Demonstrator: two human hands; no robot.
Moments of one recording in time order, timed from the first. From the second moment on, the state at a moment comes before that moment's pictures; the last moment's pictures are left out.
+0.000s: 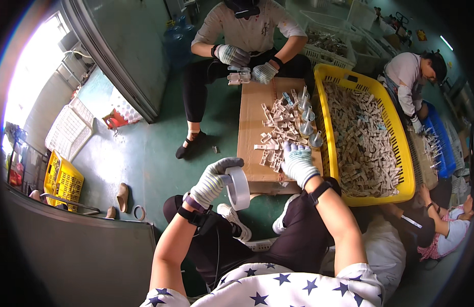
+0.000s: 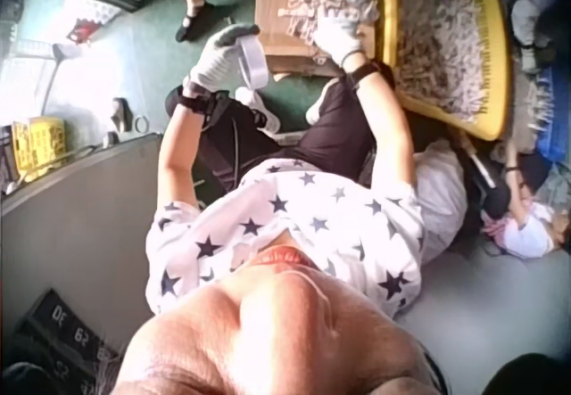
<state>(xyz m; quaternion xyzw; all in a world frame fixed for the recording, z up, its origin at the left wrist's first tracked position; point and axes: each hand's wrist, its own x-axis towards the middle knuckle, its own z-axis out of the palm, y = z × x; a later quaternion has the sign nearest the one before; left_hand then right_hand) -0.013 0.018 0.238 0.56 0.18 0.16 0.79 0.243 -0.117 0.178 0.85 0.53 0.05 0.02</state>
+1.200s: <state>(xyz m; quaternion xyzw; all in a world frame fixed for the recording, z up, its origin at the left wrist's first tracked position) 0.221 0.161 0.236 0.56 0.32 0.15 0.75 0.230 -0.073 0.244 0.49 0.35 -0.49 -0.63</state>
